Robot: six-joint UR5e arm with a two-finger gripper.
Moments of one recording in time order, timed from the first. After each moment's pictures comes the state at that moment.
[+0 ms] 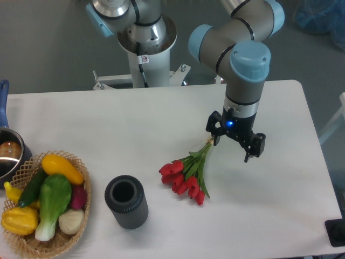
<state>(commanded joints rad) 2.64 -1.87 -1.66 -0.99 1.49 1.28</state>
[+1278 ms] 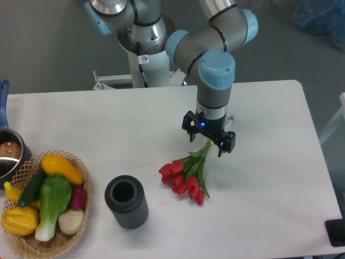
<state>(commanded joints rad) 2.54 -1.86 -1.83 -0.90 1.50 1.14</state>
